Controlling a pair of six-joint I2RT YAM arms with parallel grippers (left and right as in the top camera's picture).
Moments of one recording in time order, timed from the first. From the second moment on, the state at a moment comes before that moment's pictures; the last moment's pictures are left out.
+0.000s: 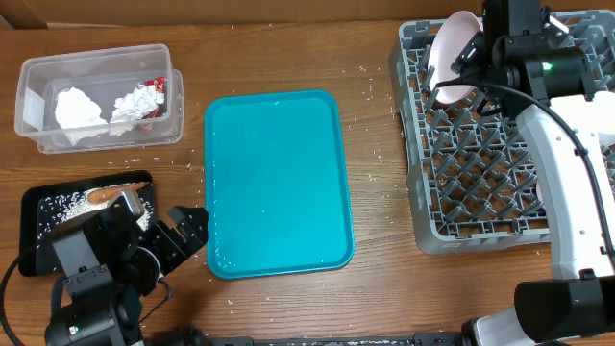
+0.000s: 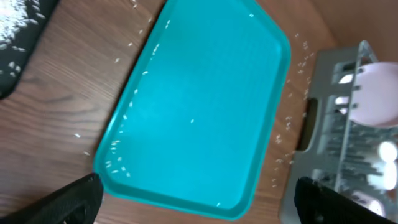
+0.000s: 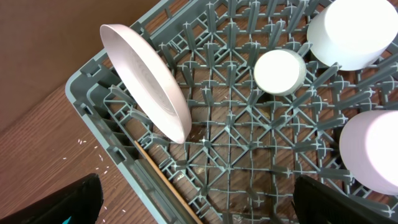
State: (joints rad) left arm 0.37 0.72 0.89 -1.13 0.46 -0.41; right arm 0.11 1.70 1.84 -1.15 0.39 0.73
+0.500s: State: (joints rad) left arm 0.13 0.57 0.44 -0.35 0.44 -0.07; right arm 0.11 1.70 1.84 -1.15 0.39 0.73
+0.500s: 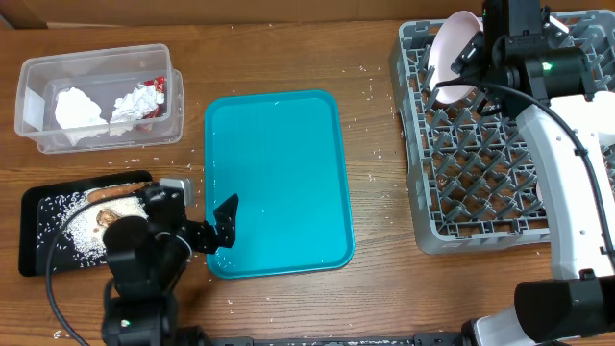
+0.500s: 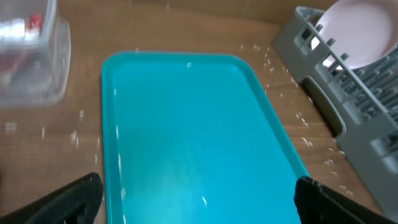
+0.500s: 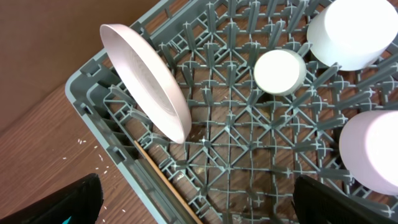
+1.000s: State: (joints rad) left arm 0.10 0.25 0.04 0.03 0.39 -0.05; right arm 0.11 1.70 1.84 -1.15 0.39 0.73
